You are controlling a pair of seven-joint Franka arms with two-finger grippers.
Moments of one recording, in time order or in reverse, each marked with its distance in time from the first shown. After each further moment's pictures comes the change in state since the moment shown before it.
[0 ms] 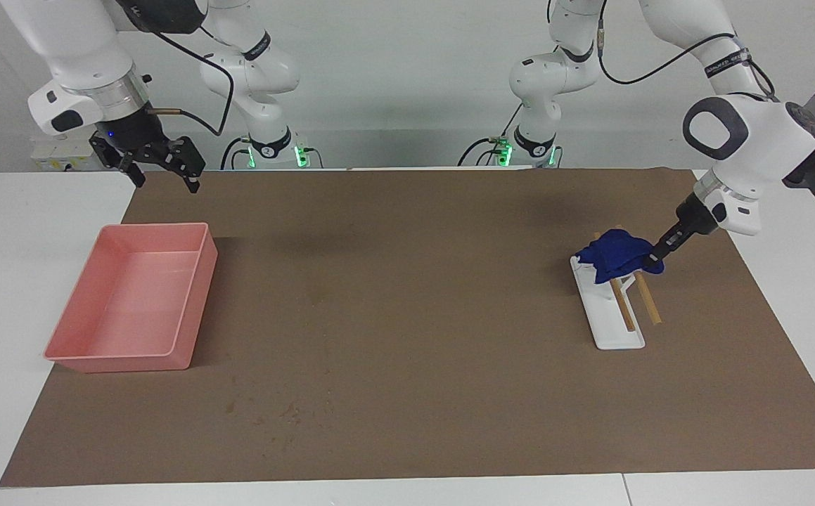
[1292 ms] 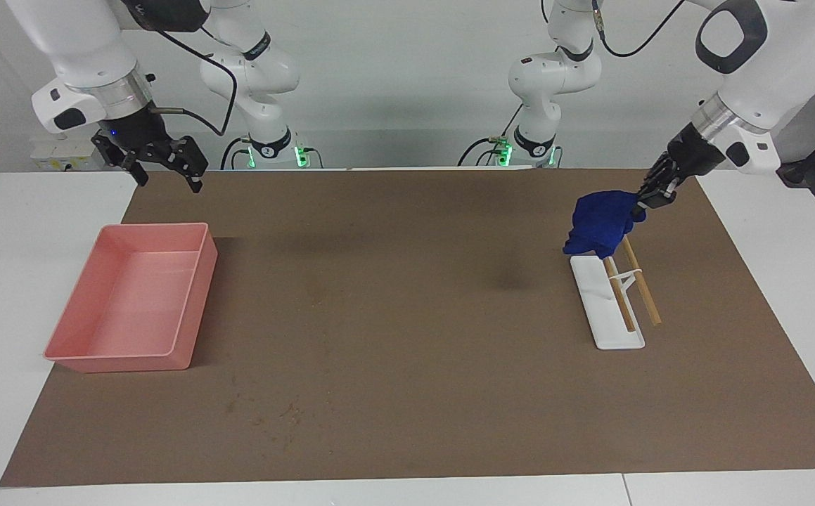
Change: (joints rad) left arm -0.080 -0.052 -0.139 0.353 -0.059 -0.423 -0.892; right arm 0.010 -0.004 0.018 -0.005 0.042 0.028 0.152
